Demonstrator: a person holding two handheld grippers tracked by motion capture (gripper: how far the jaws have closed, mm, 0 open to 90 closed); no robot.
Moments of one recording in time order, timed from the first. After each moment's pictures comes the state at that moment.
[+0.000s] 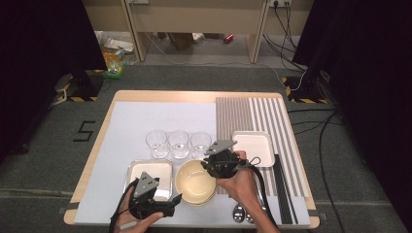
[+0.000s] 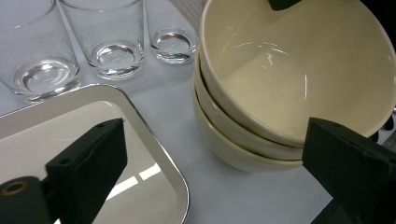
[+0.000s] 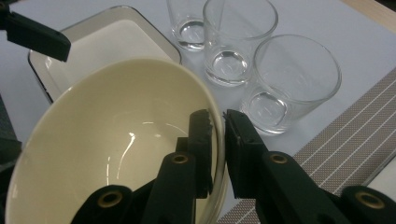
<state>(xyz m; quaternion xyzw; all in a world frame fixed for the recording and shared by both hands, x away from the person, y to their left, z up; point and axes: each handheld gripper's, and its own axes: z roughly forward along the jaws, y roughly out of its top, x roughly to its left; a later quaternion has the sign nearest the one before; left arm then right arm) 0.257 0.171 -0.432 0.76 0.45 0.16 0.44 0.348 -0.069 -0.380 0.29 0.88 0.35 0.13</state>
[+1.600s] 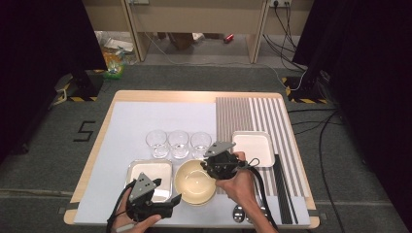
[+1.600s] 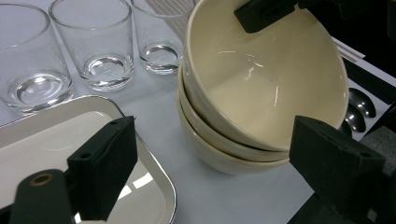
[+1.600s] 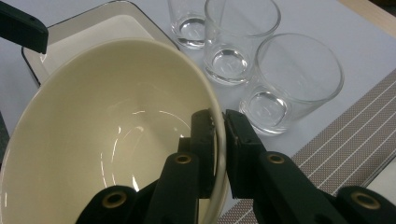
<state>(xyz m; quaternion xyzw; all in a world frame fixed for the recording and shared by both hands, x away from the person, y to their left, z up) 0.248 0.173 -0.419 0.76 0.43 0.15 0.46 0.345 -0.067 -0.384 0.28 0.89 0.34 0.14</state>
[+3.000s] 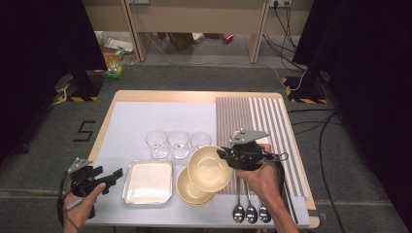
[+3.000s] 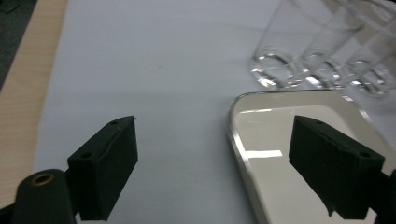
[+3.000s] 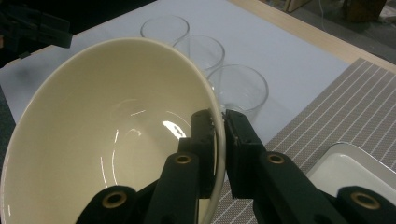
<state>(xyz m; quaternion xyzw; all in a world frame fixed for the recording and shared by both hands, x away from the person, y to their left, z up) 0.305 0.341 -0.462 0.64 0.62 0.19 0.41 0.348 -0.122 -0.342 0.31 0.85 0.41 0.14</state>
